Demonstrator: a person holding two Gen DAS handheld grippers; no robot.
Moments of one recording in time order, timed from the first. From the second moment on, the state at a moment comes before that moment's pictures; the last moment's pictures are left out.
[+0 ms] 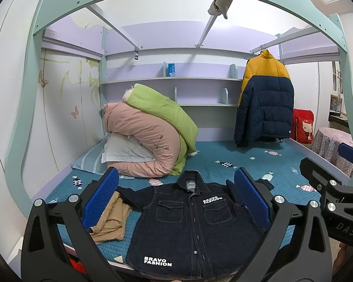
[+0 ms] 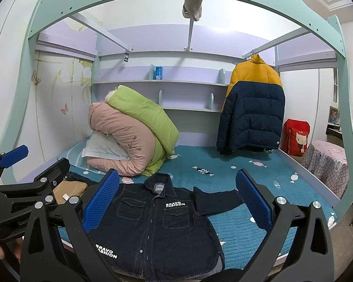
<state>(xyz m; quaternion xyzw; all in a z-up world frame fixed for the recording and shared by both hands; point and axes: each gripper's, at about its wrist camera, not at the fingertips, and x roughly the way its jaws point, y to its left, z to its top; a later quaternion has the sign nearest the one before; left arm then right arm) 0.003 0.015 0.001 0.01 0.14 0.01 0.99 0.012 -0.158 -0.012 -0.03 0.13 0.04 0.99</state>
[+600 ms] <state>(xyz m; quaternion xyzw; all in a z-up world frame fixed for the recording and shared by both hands) 0.001 0.008 0.010 0.02 0.13 0.01 0.99 0.012 -0.157 -0.011 -0.03 0.13 0.04 0.99</state>
